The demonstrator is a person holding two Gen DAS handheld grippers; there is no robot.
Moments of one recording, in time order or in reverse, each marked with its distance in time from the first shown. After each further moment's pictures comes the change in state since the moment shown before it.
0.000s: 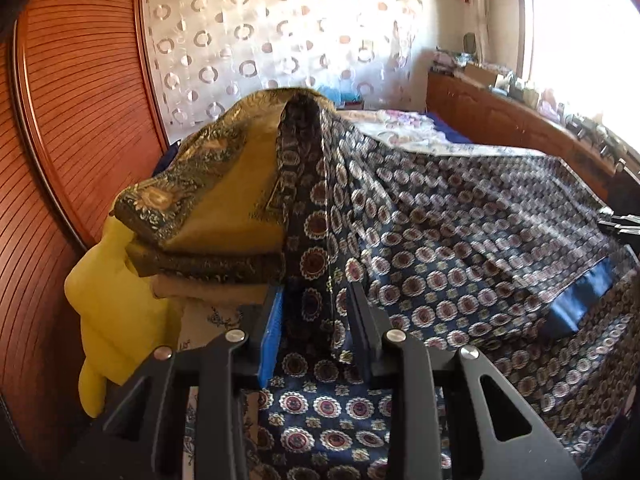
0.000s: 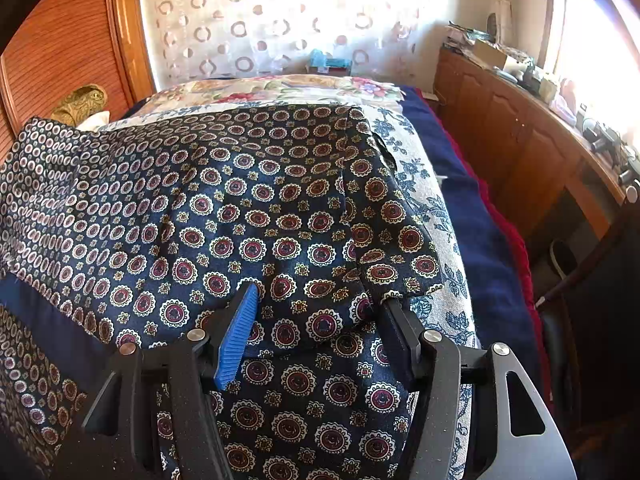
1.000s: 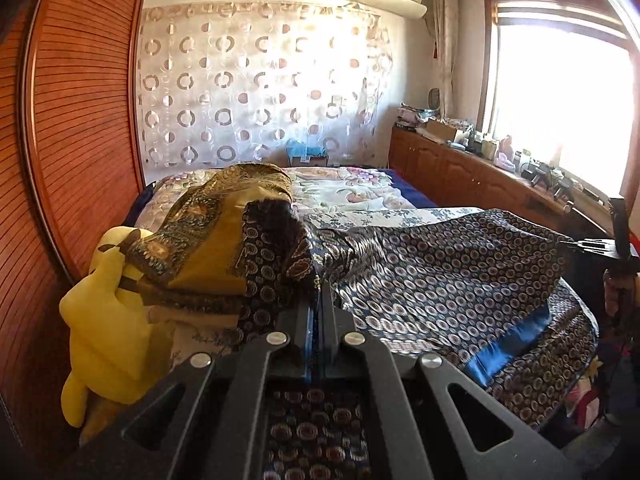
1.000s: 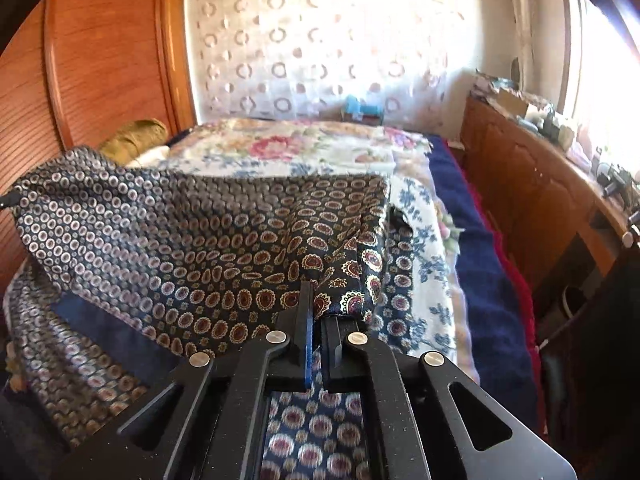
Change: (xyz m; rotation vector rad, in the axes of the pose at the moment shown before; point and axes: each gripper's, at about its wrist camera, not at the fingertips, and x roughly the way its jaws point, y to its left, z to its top) left arm -0.102 0.000 0.007 -0.042 -0.200 -0.158; right arm -0.092 0.015 0.000 -0.087 -0.174 0.107
